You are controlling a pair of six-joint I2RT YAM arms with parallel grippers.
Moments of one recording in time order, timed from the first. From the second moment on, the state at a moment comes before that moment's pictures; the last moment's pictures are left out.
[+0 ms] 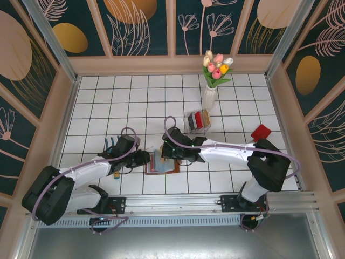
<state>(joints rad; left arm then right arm) -0.56 1.22 0.36 -0.07 0.30 -0.82 1.06 1.60 0.95 -0.27 0.02 1.02</state>
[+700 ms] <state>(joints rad) -0.56 1.05 0.33 -0.08 0.21 -0.87 1.06 1.59 0.95 -0.31 0.09 1.02</state>
